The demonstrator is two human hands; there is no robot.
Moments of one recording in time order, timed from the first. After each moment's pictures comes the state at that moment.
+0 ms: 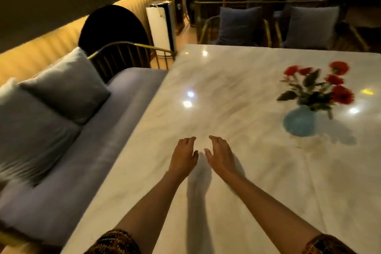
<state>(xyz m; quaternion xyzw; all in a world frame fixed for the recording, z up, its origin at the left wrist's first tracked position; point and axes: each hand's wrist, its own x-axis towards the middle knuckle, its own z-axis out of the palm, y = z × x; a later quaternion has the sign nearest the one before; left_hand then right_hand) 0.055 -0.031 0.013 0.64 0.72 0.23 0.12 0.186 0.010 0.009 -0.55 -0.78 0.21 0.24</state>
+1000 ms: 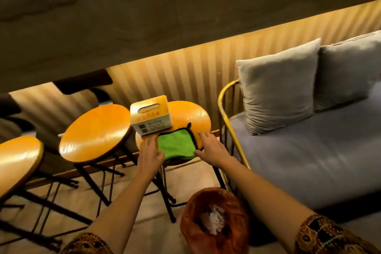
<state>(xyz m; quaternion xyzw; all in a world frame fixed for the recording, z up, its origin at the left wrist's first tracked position) -0.462 -0.680 0.009 0.01 0.97 0.23 -0.06 -0.454 -0.456 0.012 0.08 -0.95 0.30 -0.06</state>
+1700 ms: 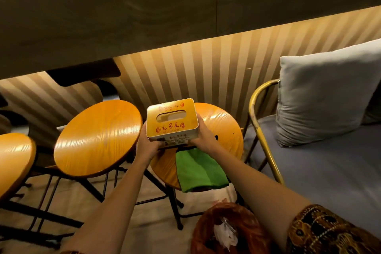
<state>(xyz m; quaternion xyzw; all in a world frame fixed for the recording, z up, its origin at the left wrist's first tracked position) -0.607 -0.757 -0.015 -0.12 0.84 0.53 -0.02 -0.622 -0.562 -0.032 0.04 -0.80 0.60 -0.09</state>
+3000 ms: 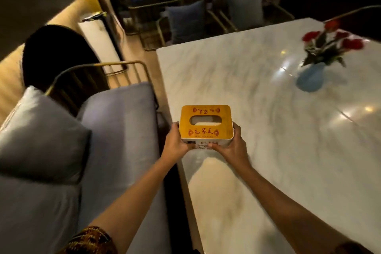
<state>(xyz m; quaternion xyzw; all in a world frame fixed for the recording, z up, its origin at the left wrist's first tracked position) -0.272 0.008 0.051 0.67 0.56 0.32 0.36 -0.085 -0.040 0.021 -0.63 -0.49 0.33 0.50</state>
